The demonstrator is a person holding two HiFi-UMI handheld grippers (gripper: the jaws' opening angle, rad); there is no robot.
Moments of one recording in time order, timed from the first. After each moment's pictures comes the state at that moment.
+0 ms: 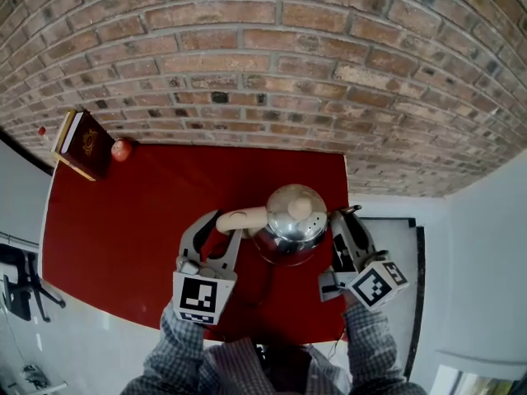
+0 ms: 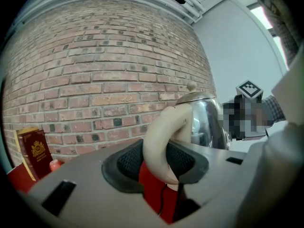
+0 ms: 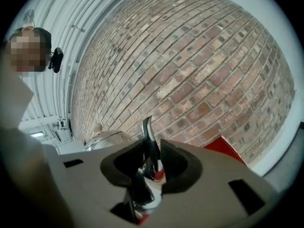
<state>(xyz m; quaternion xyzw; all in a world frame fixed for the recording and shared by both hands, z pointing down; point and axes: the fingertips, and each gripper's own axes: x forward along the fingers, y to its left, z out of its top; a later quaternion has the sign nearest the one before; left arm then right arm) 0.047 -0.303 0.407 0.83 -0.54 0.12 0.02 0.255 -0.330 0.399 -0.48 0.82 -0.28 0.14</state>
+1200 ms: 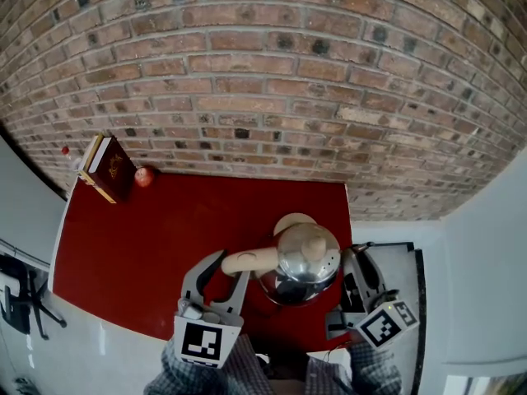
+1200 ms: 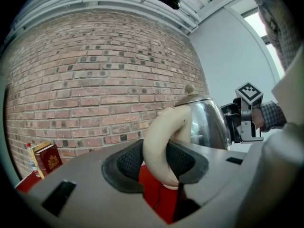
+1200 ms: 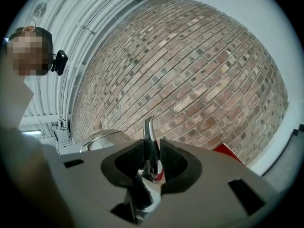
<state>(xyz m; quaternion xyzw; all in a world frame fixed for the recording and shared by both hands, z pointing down) 0.021 -0.222 0.317 0.84 -0.53 0.10 0.00 0.229 -0.248 0.311 -0.51 0.81 -0.25 0.16</state>
